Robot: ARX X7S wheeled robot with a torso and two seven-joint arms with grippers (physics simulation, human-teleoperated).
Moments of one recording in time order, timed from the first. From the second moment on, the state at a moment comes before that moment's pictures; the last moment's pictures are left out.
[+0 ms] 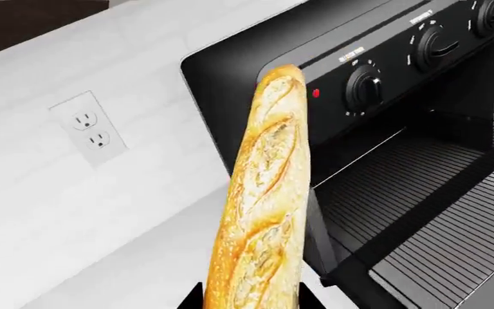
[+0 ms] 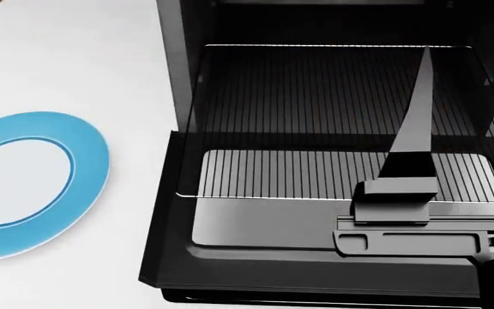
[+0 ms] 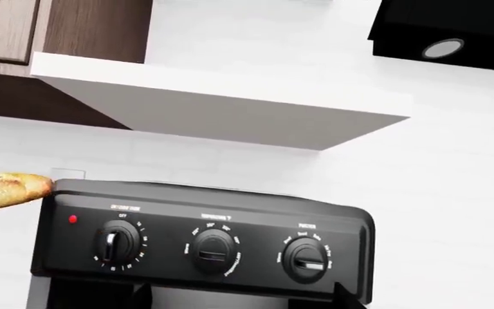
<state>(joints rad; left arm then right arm) -2.16 -1.16 1.26 0.46 -1.84 -0.86 -0.43 0.65 1.13 -0.19 -1.04 1.20 0.43 1.02</state>
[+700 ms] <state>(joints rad) -1.77 -1.46 1.45 0.62 -1.67 -0.58 -0.45 0.73 1.17 -0.29 -1.04 1.21 0.38 1.05</state>
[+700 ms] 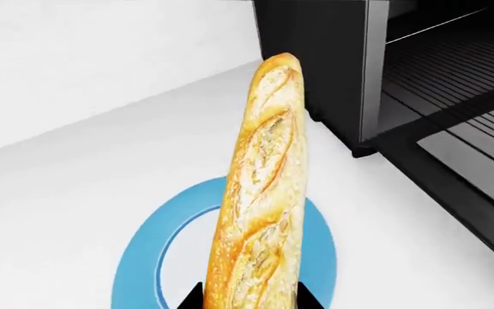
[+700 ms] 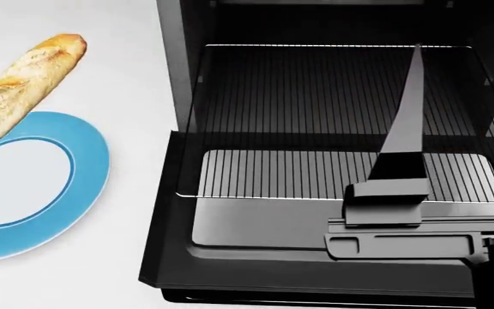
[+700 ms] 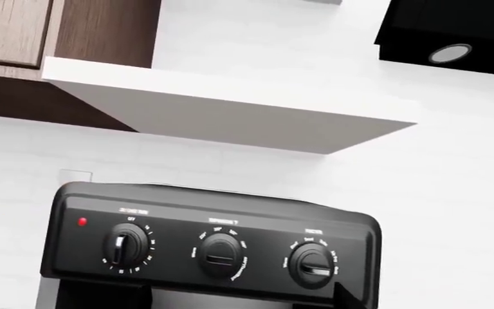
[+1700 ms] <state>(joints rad) -1.69 -1.39 1.50 0.50 -1.63 -0.54 -0.50 0.92 1.27 -0.58 -1.05 1.19 0.24 1.11</state>
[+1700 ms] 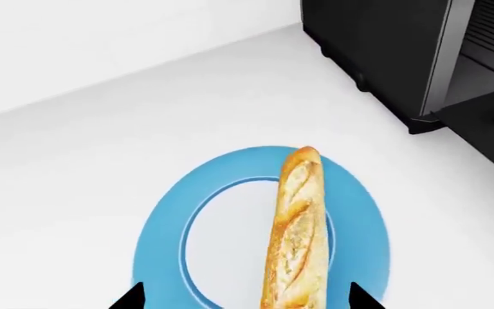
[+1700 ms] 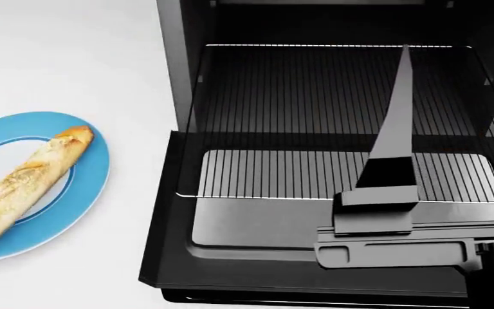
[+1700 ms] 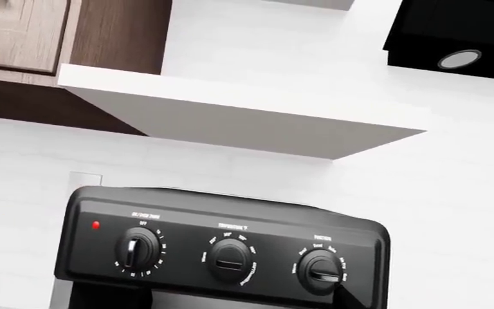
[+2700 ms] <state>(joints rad) -2.03 -1.42 1.21 0.90 -1.97 -0.70 -0.83 1.27 1.35 -1.04 -1.05 1.15 0.07 1.16</state>
